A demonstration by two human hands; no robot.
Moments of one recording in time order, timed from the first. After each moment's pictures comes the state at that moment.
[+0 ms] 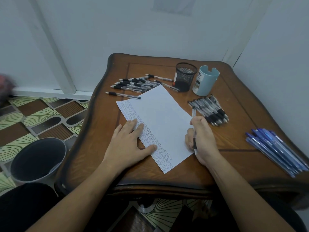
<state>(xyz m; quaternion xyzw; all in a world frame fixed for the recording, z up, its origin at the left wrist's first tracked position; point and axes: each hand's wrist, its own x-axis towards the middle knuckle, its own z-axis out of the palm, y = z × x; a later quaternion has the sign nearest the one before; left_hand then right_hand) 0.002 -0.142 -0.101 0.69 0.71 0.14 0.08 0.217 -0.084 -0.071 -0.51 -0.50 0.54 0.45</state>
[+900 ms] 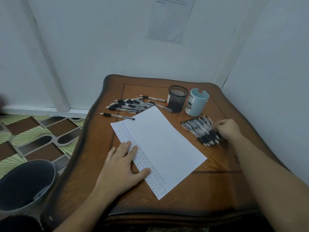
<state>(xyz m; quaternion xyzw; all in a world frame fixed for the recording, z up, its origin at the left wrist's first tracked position) 0.001 -0.141 -0.101 0.69 0.71 0.14 0.07 0.327 0.072 -0.052 -0.75 -0.57 0.22 0.24</state>
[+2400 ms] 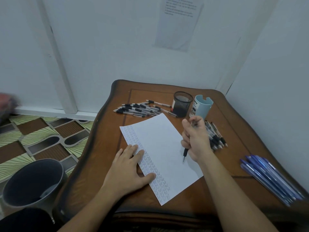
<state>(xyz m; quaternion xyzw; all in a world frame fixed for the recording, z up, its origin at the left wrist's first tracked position) 0.000 -0.146 -0.098 0.70 0.69 0.19 0.08 0.197 -0.031 -0.028 -0.43 -0.44 0.60 0.51</state>
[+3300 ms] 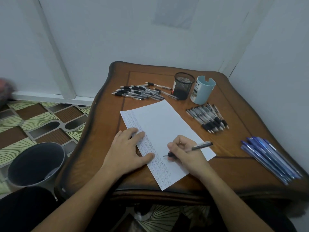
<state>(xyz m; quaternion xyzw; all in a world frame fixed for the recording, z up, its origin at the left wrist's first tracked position) 0.001 -0.148 -0.101 0.69 0.68 0.23 0.08 0.215 -0.108 -0.073 -0.48 -0.66 0.50 0.29</state>
